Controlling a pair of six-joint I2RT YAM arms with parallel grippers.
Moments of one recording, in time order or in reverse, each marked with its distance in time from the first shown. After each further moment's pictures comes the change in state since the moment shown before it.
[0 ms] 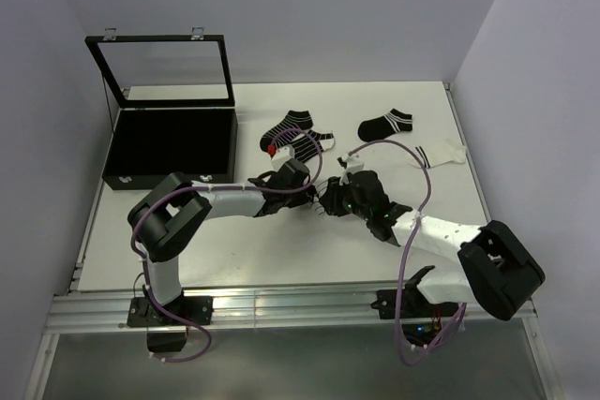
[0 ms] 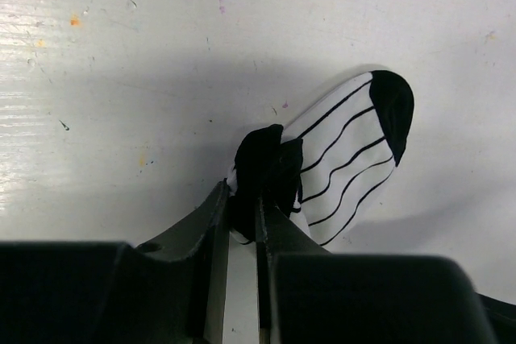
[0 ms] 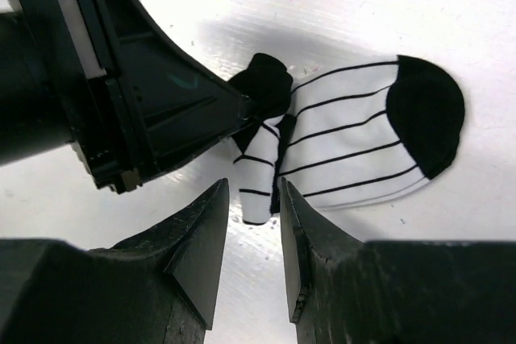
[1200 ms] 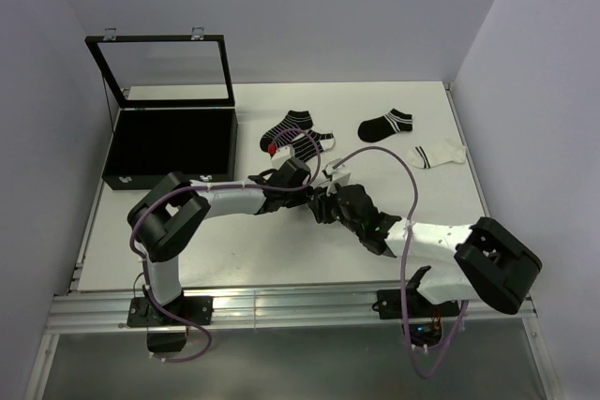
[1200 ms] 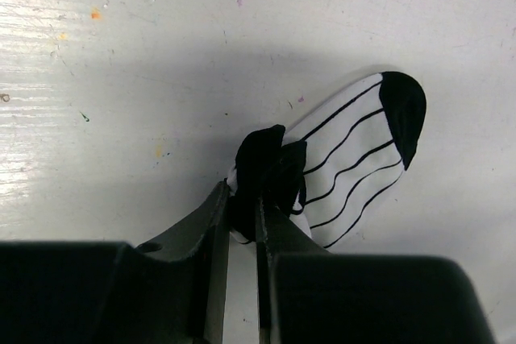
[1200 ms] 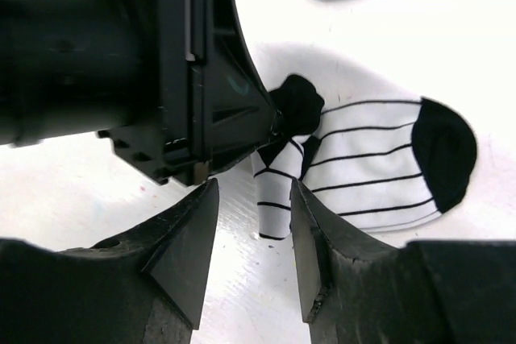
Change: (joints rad) left arm 0.001 0.001 0.039 -0.104 -0.004 0.013; right arm 0.194 0.052 -0.035 0.155 0.217 -0.130
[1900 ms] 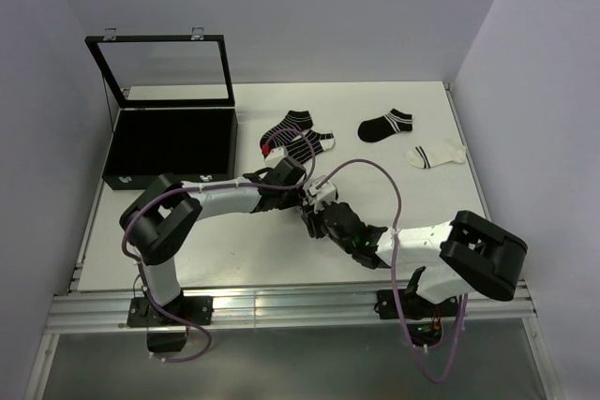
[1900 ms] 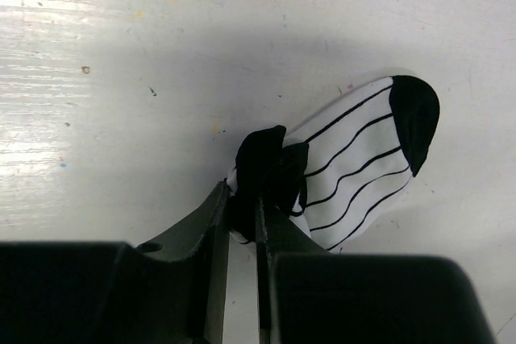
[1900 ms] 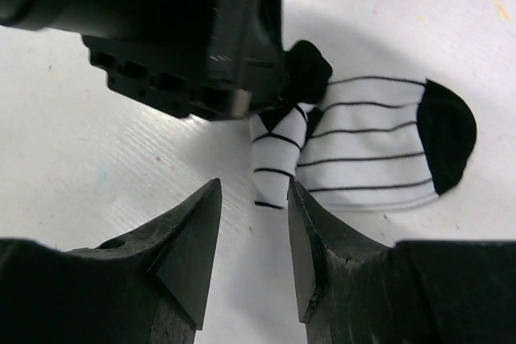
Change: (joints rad) left arm 0.020 -0.044 -0.009 -0.111 -0.007 0.000; right arm 0.171 0.042 -0.075 0.142 0.162 -0.061
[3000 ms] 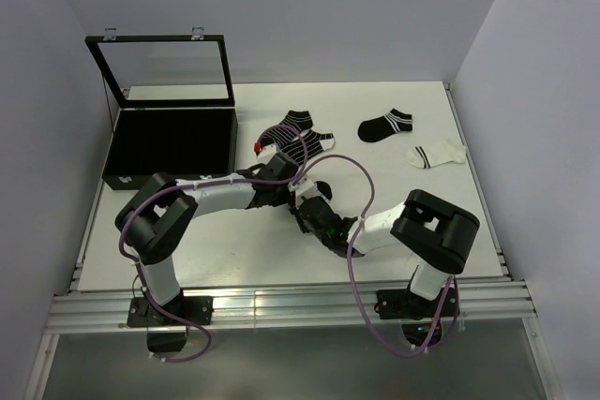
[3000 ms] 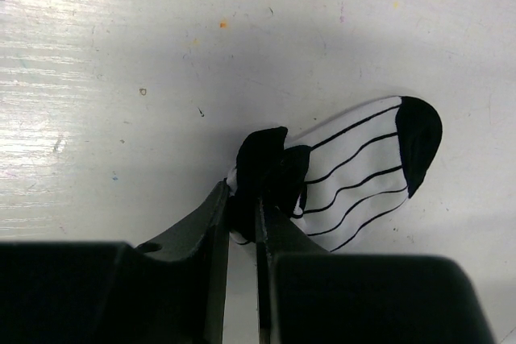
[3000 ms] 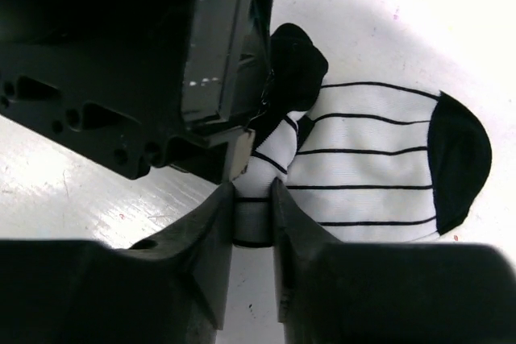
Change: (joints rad) left arm 0.050 -0.016 -0.011 -0.027 0.021 0.008; right arm 0.019 0.323 0.193 0.008 0.067 -0.048
